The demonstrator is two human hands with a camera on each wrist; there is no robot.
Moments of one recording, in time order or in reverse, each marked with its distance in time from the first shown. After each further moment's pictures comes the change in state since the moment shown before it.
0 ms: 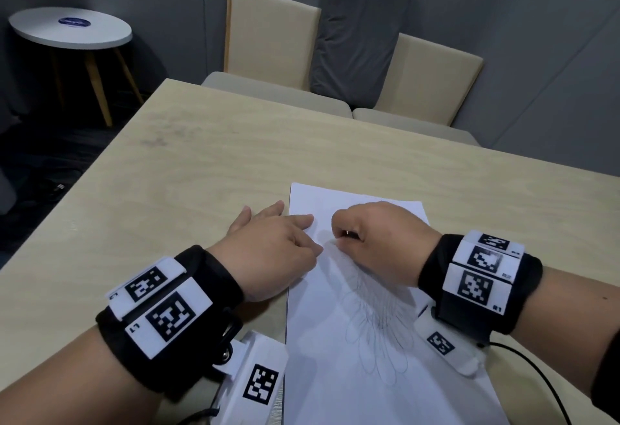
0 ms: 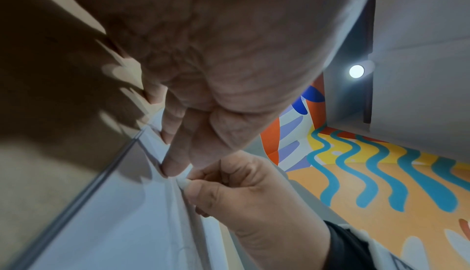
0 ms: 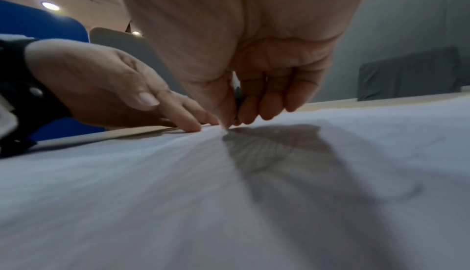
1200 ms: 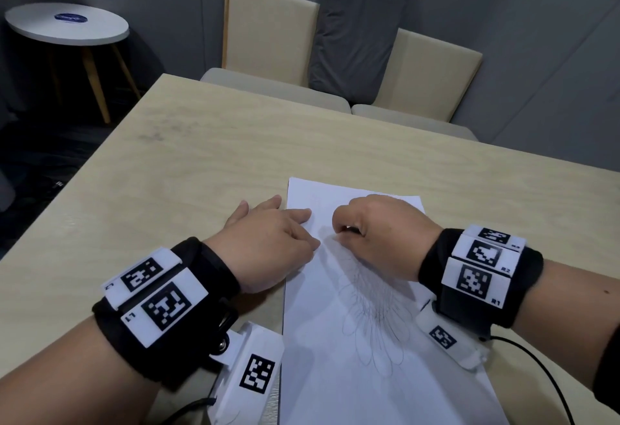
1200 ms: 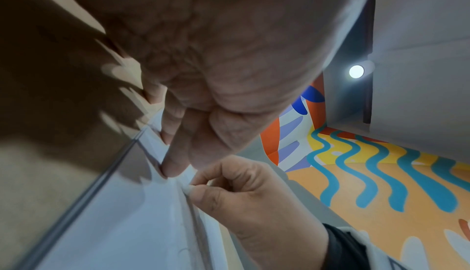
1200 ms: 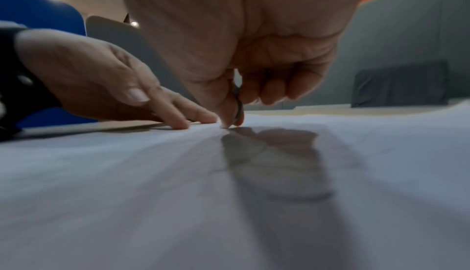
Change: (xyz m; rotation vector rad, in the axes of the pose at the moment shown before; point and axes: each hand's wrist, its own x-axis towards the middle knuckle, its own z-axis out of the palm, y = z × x) left_hand 0.006 -0.007 0.002 0.014 0.008 0.012; right_hand -0.006 -0.002 0.000 -0.039 -0.002 -0.002
